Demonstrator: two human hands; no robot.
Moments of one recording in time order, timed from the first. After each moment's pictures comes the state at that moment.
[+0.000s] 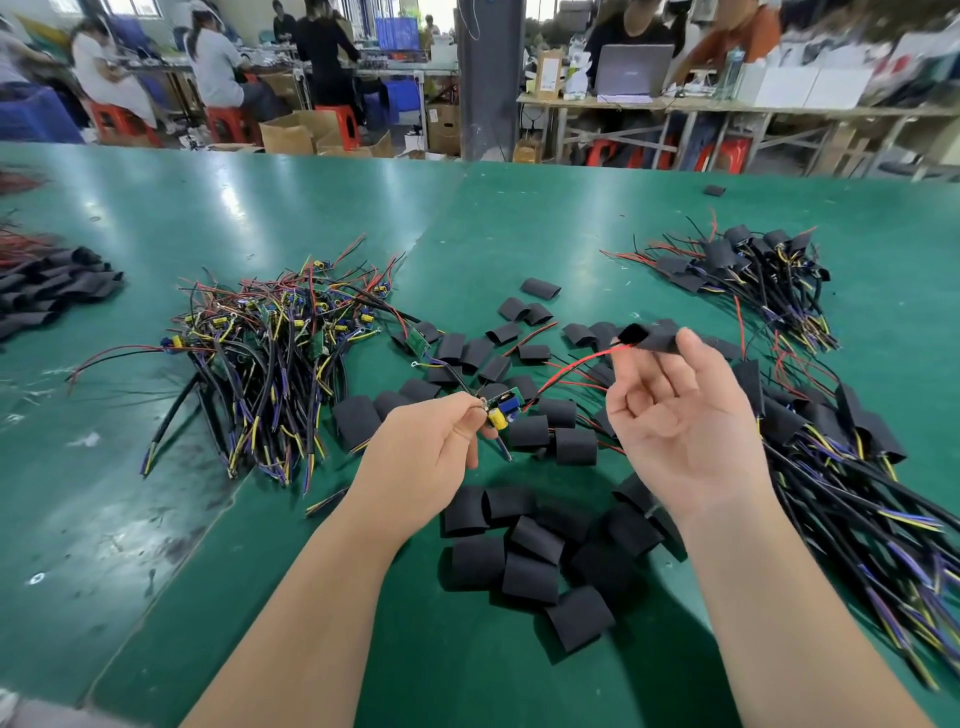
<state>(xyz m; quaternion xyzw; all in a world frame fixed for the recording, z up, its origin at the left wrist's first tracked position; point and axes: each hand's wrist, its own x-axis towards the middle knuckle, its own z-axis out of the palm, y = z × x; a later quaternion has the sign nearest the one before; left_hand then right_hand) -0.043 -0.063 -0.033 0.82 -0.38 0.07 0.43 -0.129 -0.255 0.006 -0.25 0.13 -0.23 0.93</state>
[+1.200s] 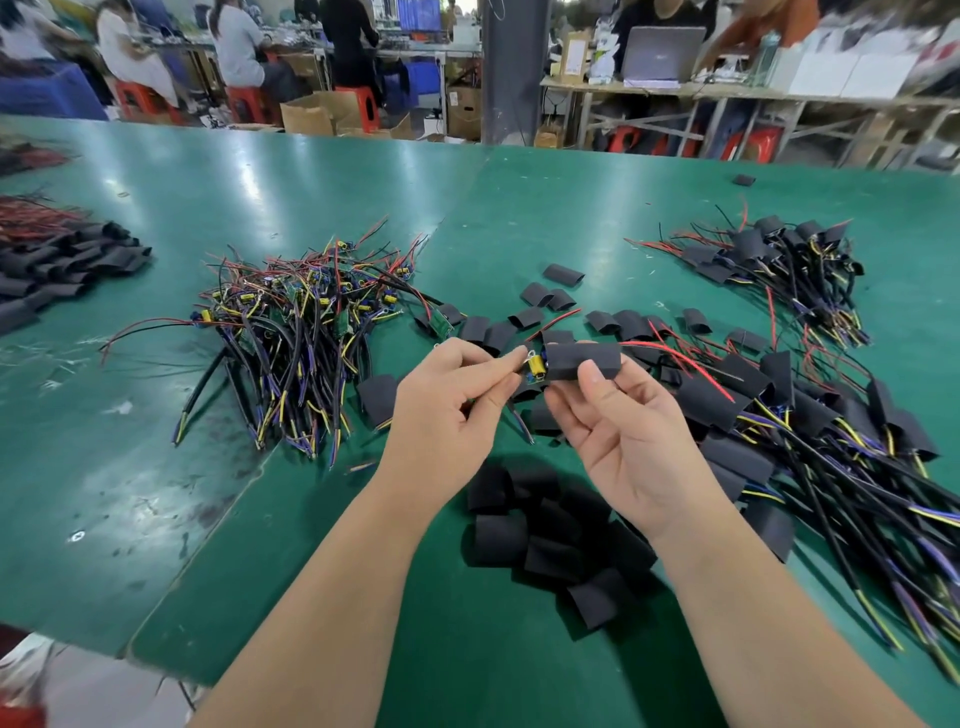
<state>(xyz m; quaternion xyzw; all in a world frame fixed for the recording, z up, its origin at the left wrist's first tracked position) -0.048 -0.074 -0.023 0.77 -0.34 0.23 0.49 -0.117 -0.212 -0.014 -0.41 0.03 -0.15 0.90</state>
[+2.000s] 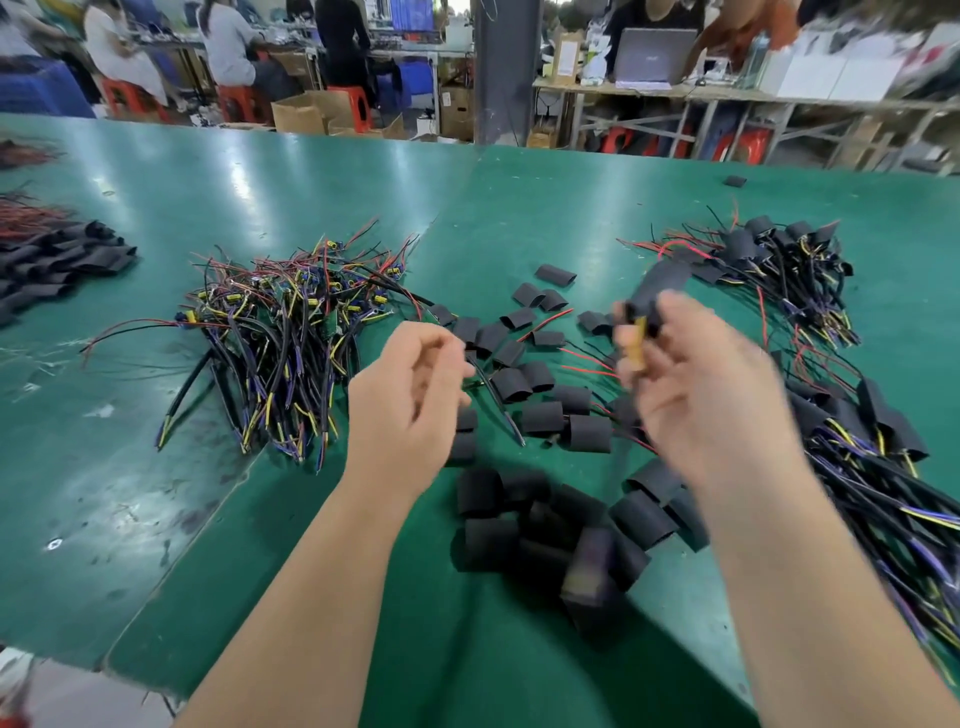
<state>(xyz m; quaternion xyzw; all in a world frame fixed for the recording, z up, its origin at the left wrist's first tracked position) -0.042 -0.063 -0.024 0.71 -0.27 0.19 0.62 -0.128 -0.229 0.036 -0.43 0.13 -0.28 0.85</state>
